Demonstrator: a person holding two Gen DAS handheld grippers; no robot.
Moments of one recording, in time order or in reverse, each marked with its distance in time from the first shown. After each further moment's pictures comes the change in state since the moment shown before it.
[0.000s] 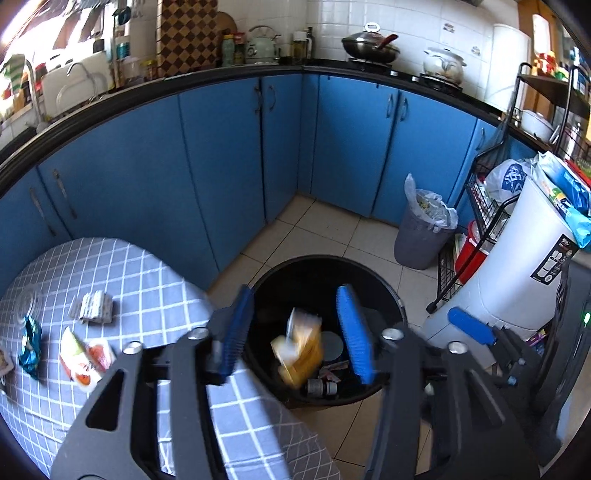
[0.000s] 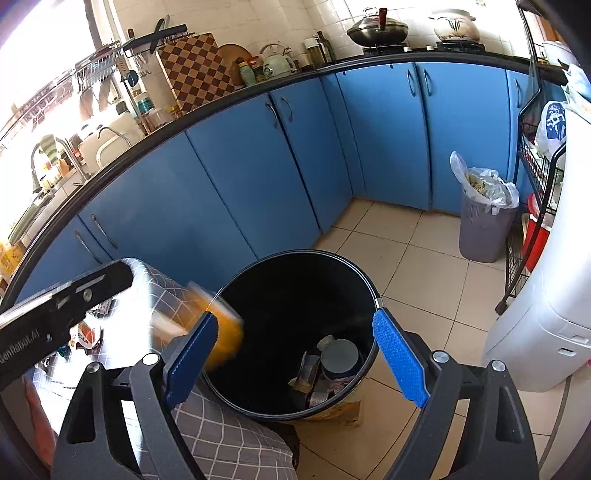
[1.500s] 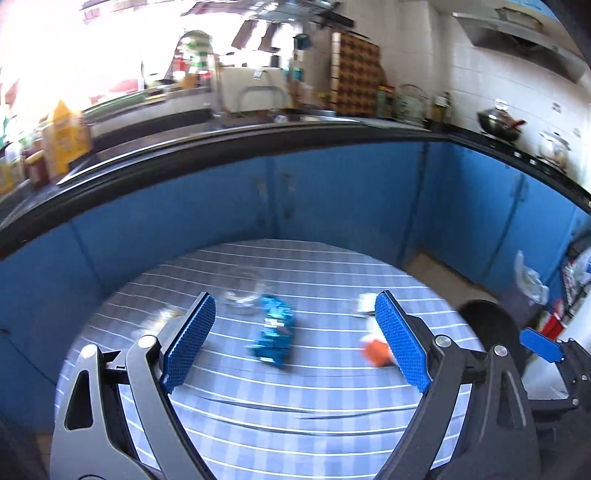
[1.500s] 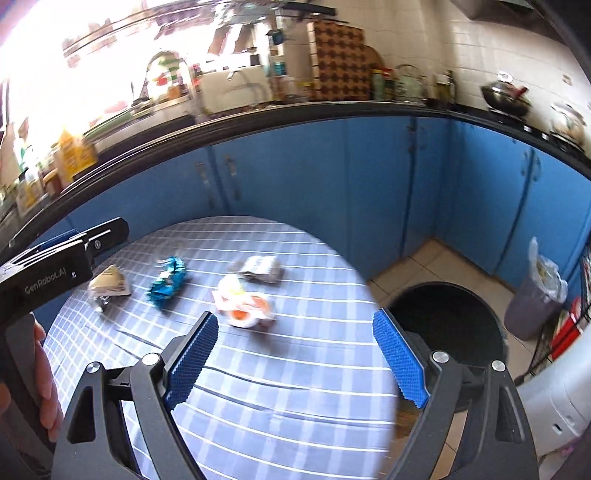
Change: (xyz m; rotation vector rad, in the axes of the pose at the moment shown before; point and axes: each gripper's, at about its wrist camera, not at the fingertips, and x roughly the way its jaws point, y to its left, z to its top) left arm -0.151 0.233 -0.071 -0.267 -0.183 0.404; right arm -0.028 0.246 -0.040 -0.396 0.015 0.156
